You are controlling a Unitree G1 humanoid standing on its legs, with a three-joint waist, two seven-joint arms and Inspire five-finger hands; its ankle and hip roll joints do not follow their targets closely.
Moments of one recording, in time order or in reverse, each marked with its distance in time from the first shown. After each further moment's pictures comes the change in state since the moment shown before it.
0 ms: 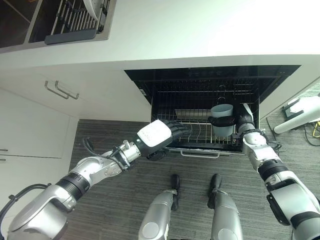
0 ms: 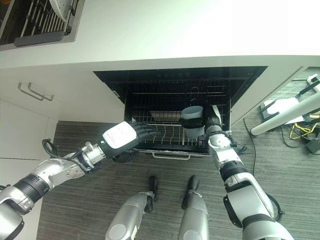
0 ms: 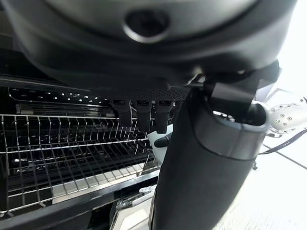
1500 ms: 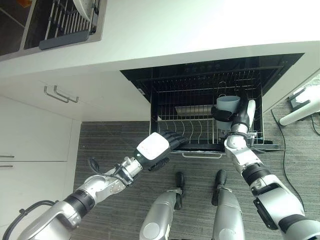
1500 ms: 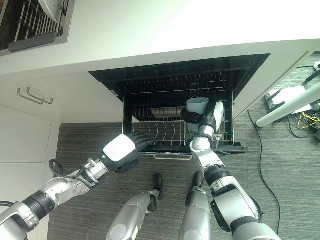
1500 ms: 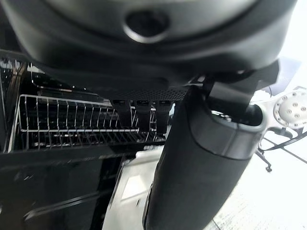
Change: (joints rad) left arm 0.160 -0.094 -0.012 -0.008 0.071 0.125 0.159; right arm 0.056 0.147 0.005 -0.100 -0.142 -0.005 -0.539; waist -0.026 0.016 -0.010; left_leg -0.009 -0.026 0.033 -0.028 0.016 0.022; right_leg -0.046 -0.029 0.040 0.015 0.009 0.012
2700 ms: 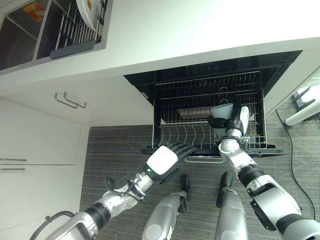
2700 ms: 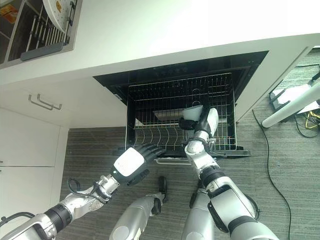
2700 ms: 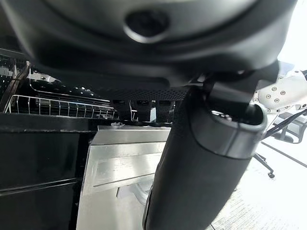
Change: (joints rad) left arm 0.067 -0.157 -0.063 0.137 0.139 0.068 0.202; right arm -0.024 0.004 0.015 0.033 0.287 0.028 0.144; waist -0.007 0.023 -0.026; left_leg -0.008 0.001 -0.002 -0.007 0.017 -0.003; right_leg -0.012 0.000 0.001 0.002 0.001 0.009
